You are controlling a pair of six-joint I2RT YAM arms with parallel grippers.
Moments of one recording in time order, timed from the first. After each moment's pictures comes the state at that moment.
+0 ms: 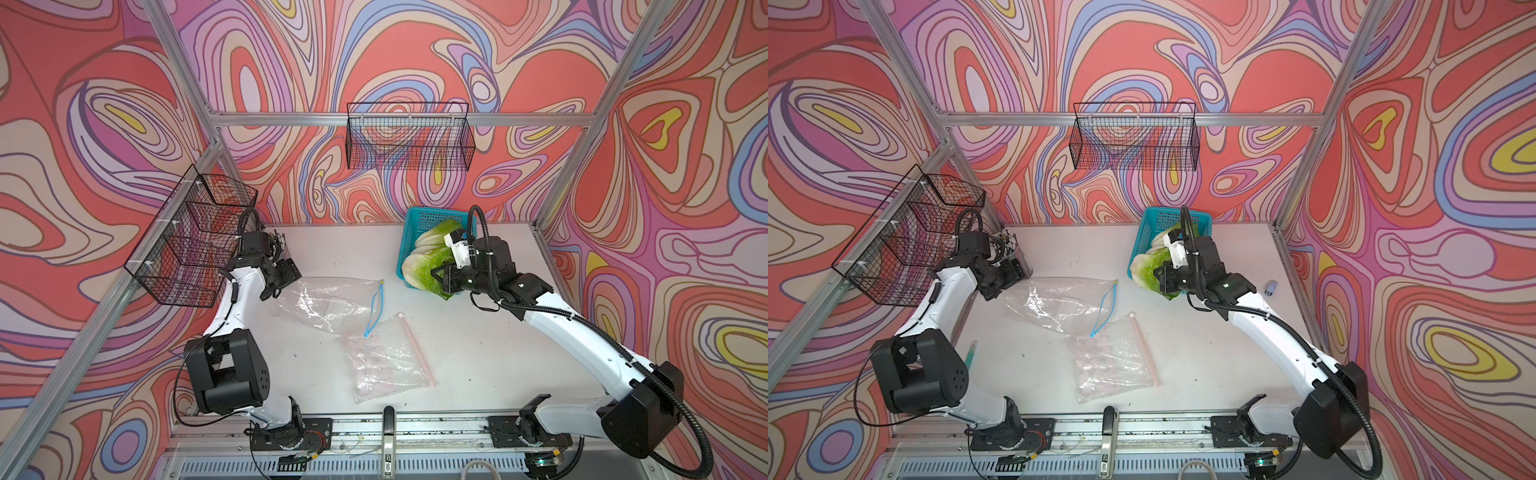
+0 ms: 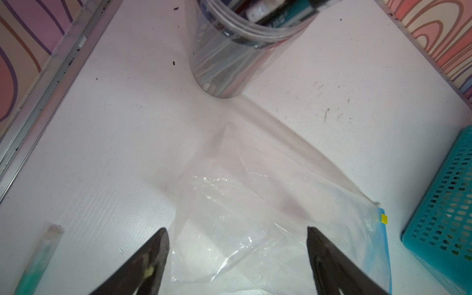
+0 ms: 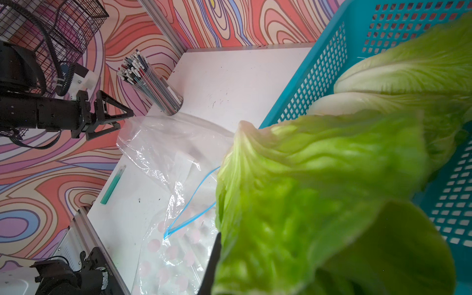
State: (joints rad) left arm 0.21 1.54 1.27 -0.80 0.09 -0.41; right arm 0.49 1.31 1.17 -0.43 -0.28 0.32
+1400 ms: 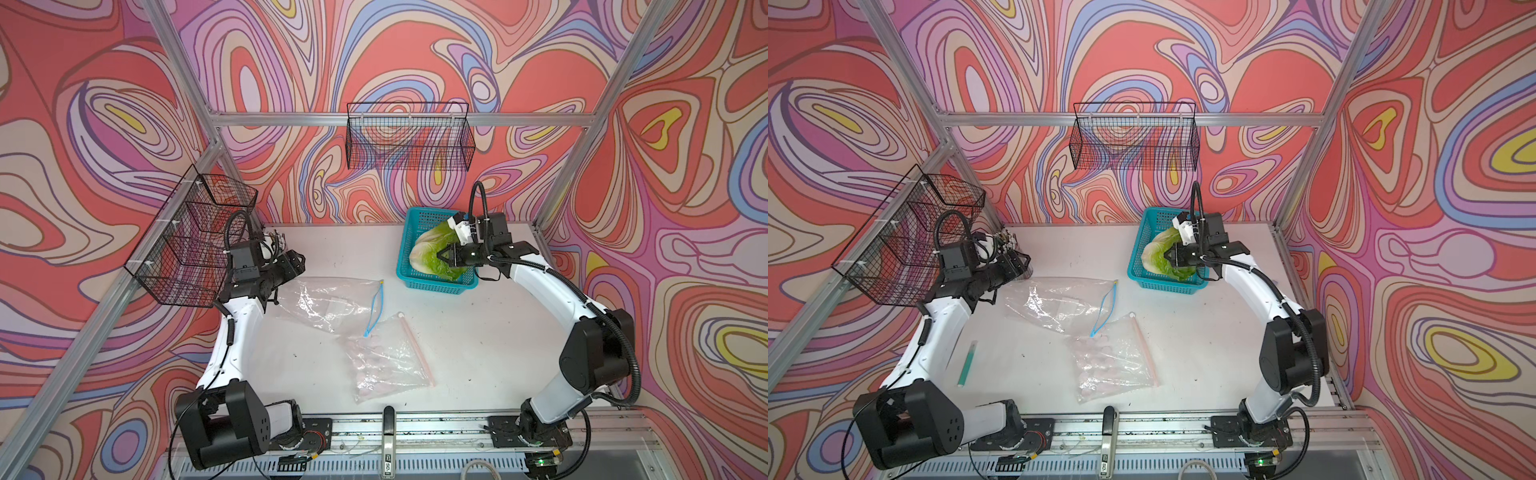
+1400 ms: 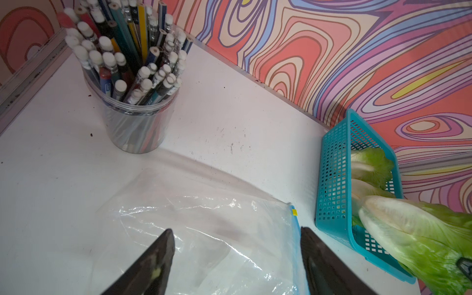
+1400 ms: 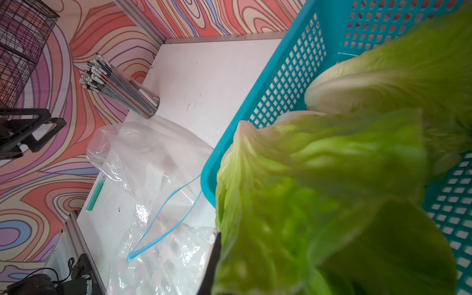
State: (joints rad) left arm 0.21 1.27 1.06 -0.44 0.35 -0.41; right arm 0.25 1.67 1.42 -0.50 -0.52 0.17
